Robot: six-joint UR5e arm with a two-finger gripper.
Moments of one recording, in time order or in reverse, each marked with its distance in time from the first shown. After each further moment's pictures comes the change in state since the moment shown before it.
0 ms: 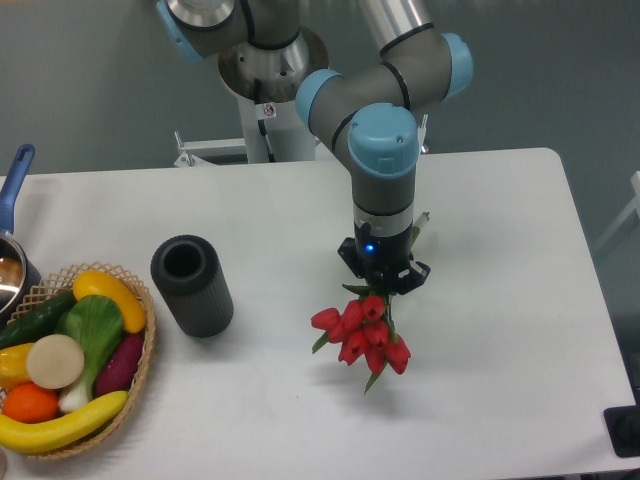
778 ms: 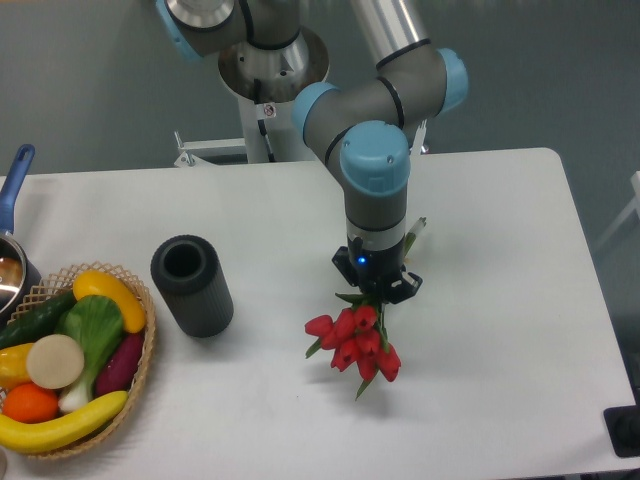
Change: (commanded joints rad) arm -0.044 -0.063 0.015 0.002 0.000 -0.002
